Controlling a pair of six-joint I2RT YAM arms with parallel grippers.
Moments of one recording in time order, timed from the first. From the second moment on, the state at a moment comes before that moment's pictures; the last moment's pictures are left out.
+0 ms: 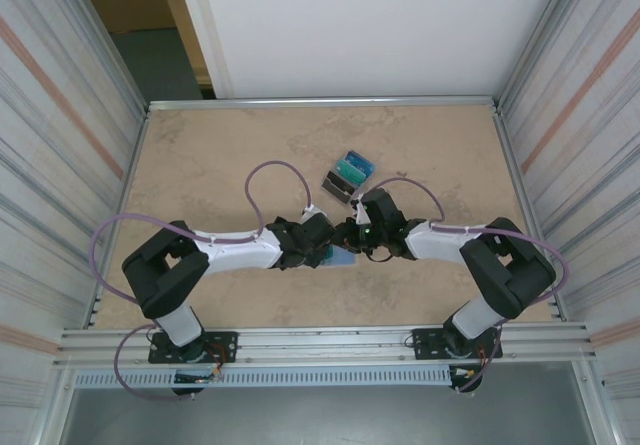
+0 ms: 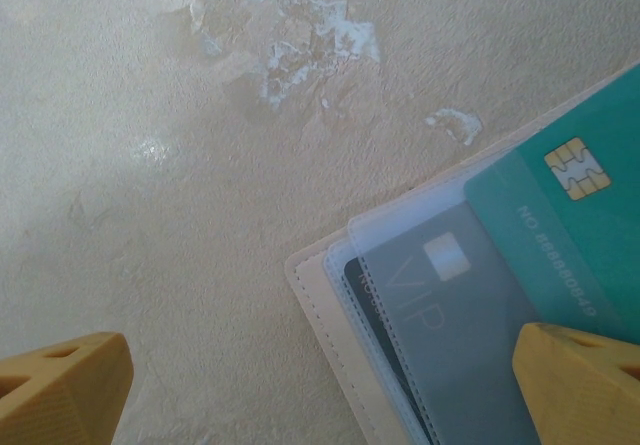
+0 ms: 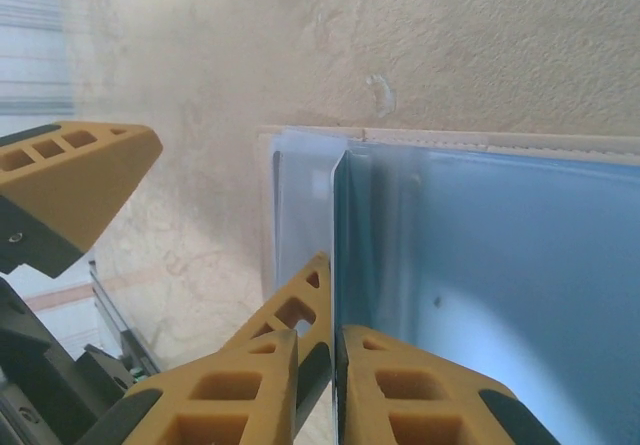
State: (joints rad) left arm -0.98 1.68 0.90 -0.38 -0.52 -0.31; right arm 0.65 1.57 0.64 0.15 -0.47 0.94
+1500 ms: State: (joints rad) left arm -0.91 1.45 0.82 -0.43 -0.50 -0.42; right arm 0.70 1.36 0.74 -0.33 -0.17 0.81
